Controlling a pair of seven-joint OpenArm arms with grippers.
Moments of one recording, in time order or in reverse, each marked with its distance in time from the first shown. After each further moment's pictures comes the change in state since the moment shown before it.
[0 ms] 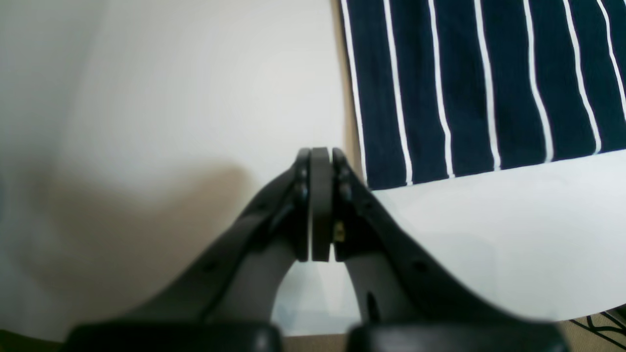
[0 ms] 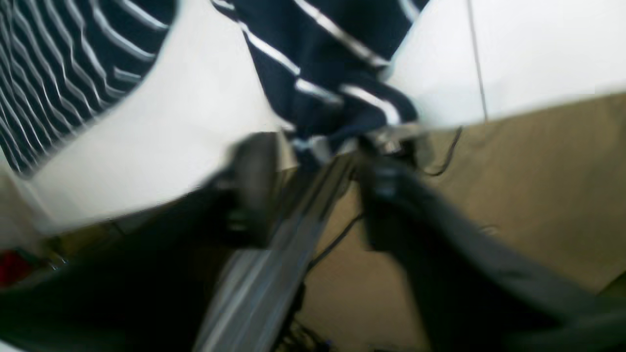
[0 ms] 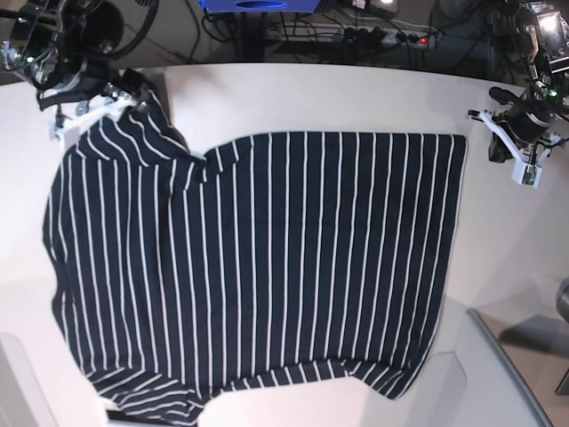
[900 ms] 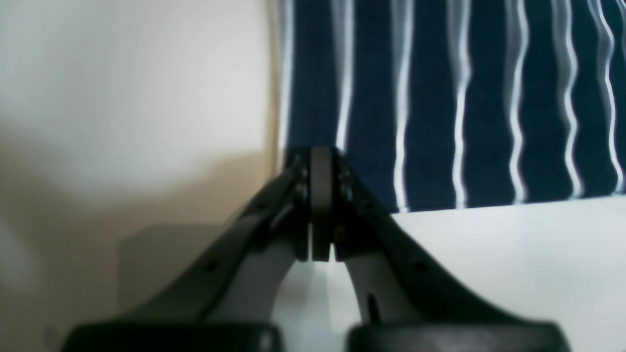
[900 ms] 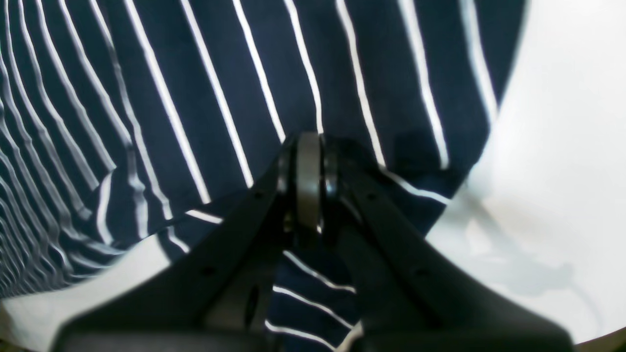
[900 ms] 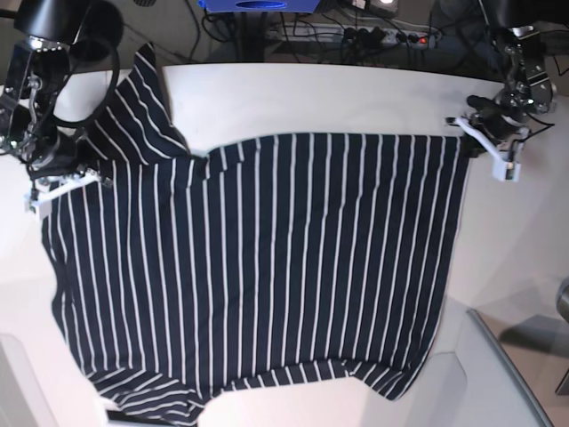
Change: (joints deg) left arm -8.3 1.7 1.5 -21.2 -0.7 -0.7 -9.2; right arm 19.2 12.8 -1.4 -30.3 0.0 7.1 17.9
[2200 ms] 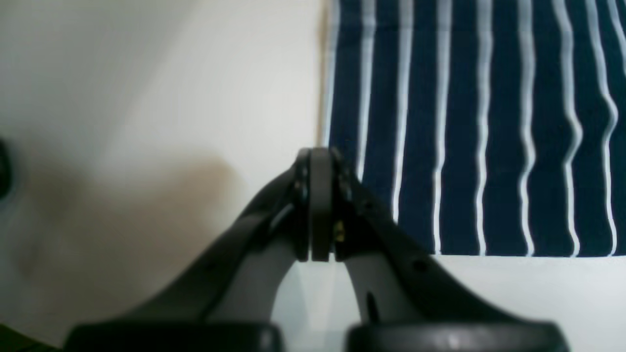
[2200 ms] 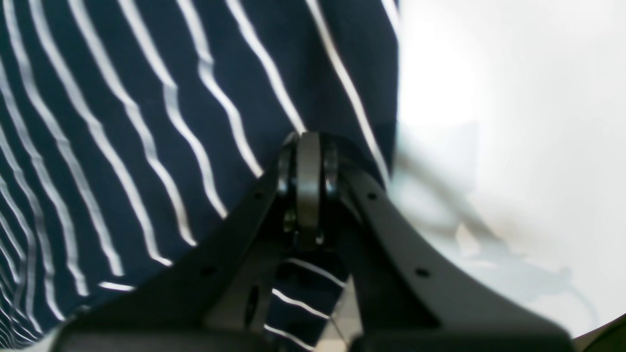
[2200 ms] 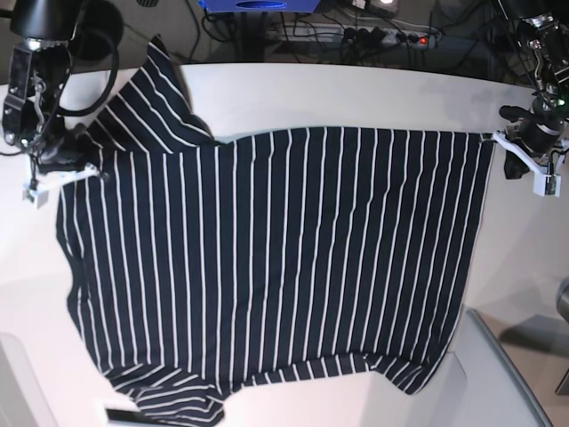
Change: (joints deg) left arm 3.2 0.4 -8.1 16.3 0.4 0.9 5.5; right arm -1.7 2.7 -5.4 -5.0 0.1 -9.1 8.4
